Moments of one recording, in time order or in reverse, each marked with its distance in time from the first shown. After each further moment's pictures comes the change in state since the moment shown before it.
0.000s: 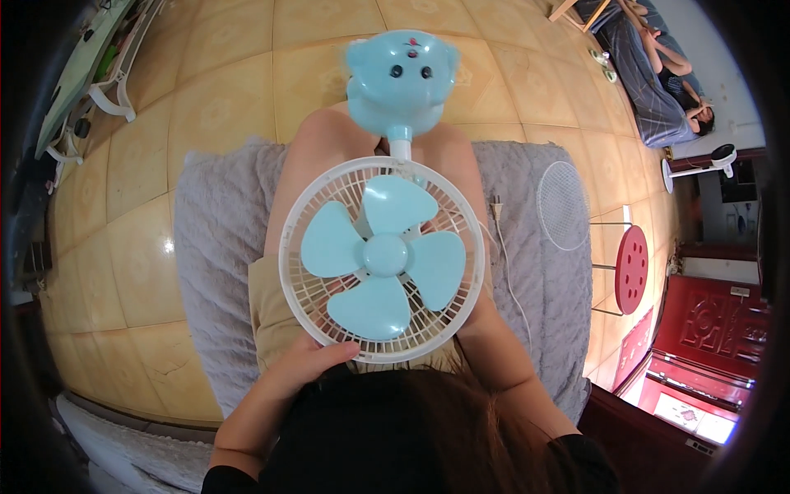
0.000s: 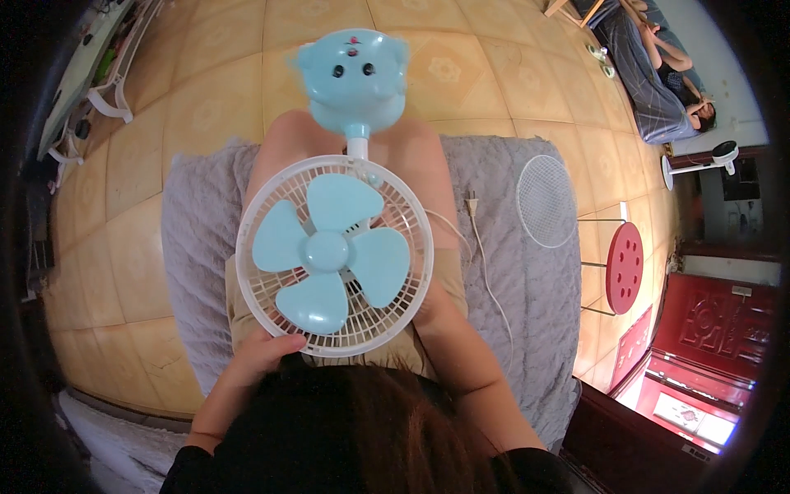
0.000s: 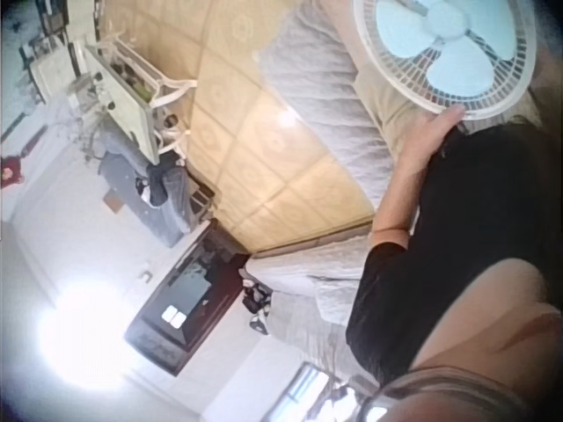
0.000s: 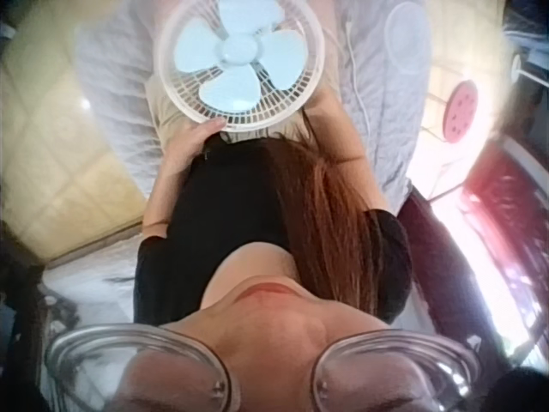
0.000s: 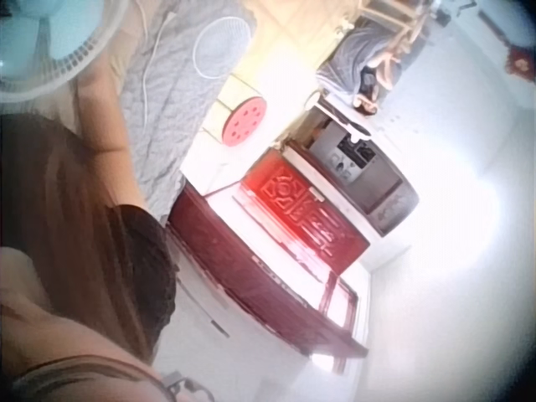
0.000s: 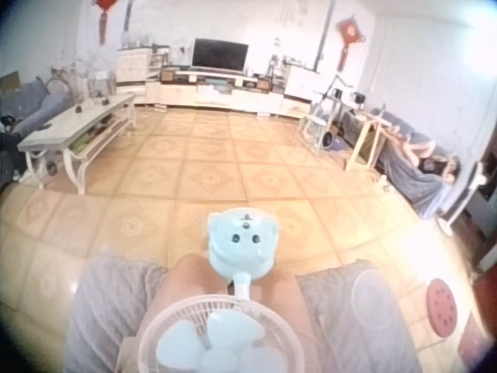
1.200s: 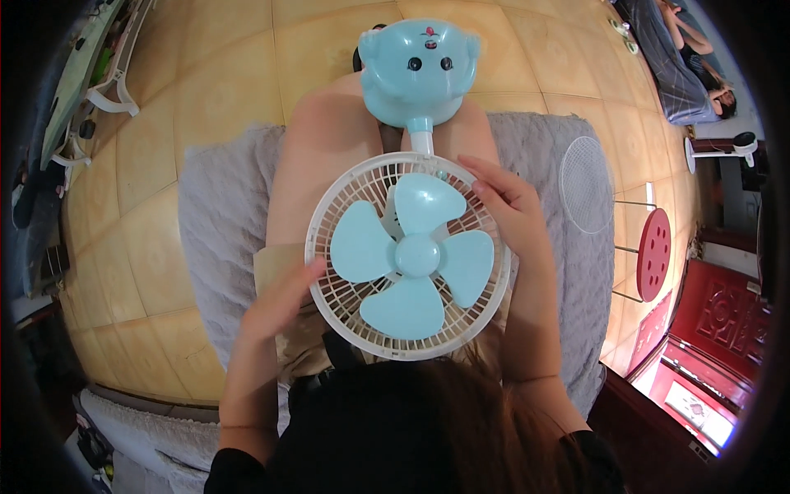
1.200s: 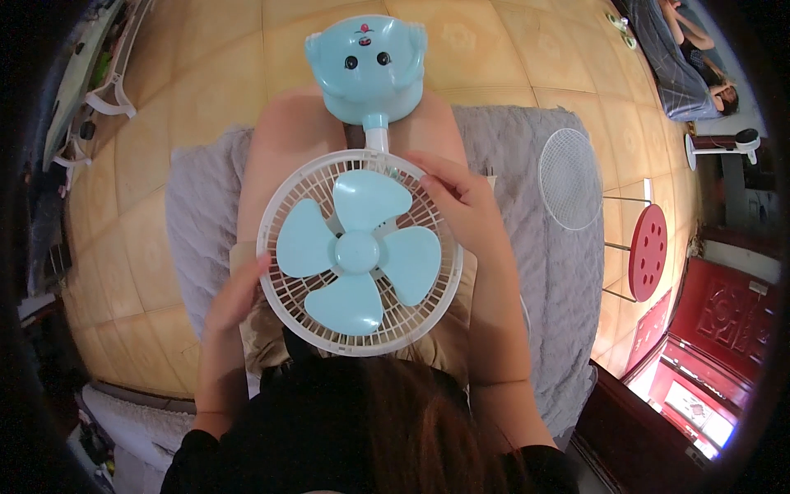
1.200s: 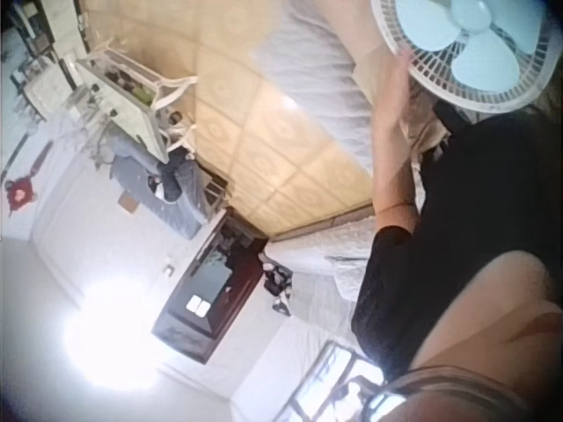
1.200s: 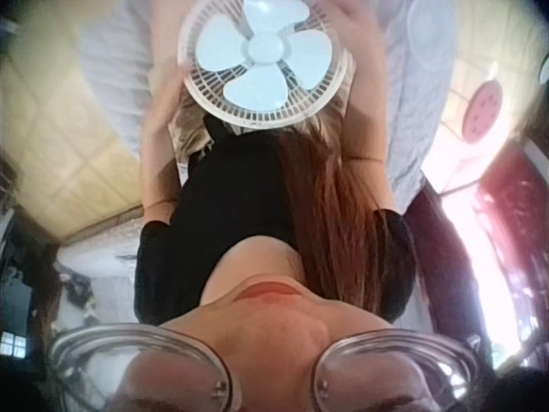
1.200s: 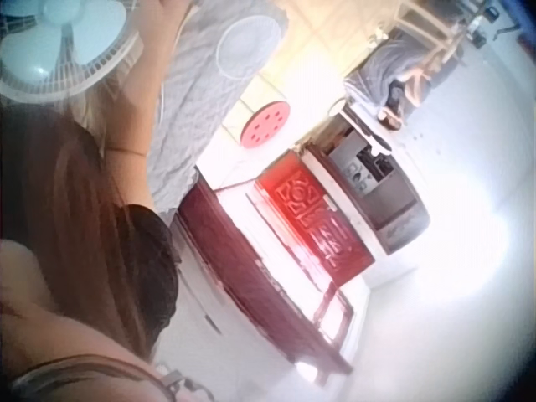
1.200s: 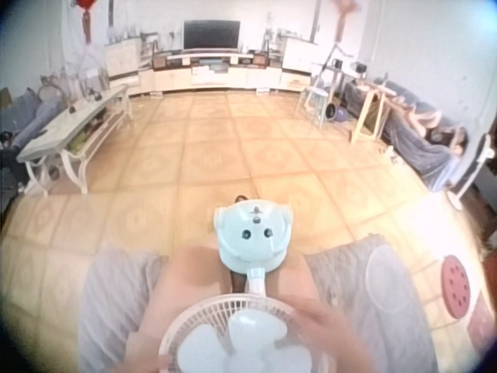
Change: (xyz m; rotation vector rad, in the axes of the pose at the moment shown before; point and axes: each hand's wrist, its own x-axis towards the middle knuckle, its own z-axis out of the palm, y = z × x) left_hand 0.049 0.048 -0.035 0.220 0.102 -0.150; right_hand 0.022 -0.098 0.009 -0.919 0.169 -0.222
